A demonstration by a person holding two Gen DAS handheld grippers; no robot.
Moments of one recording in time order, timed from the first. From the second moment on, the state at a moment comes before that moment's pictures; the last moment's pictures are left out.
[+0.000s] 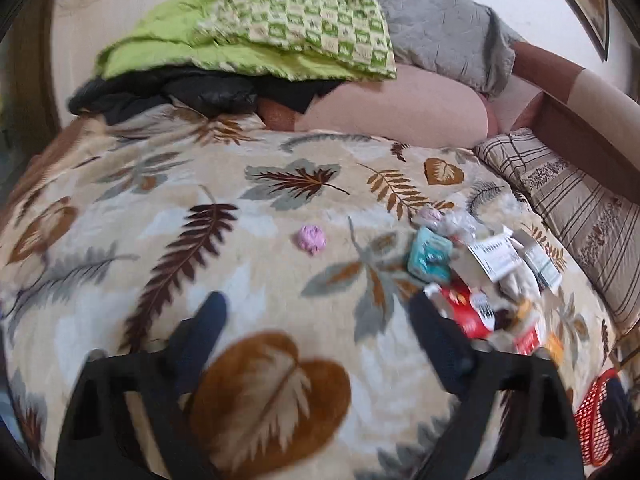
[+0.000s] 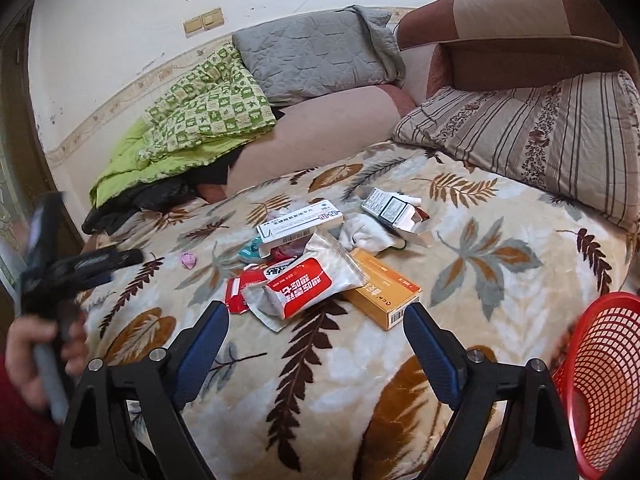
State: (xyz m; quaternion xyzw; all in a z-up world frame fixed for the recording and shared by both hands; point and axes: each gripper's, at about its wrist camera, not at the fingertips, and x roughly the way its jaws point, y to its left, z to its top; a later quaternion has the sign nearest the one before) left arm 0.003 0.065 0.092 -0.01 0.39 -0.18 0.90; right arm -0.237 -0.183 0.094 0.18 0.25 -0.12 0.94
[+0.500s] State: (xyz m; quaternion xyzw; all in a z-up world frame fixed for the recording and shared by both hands) left arm 0.119 0.017 0.017 0.02 0.48 -0.17 0.86; right arm -0.231 -0.190 0.088 0.22 0.26 -0.10 0.94
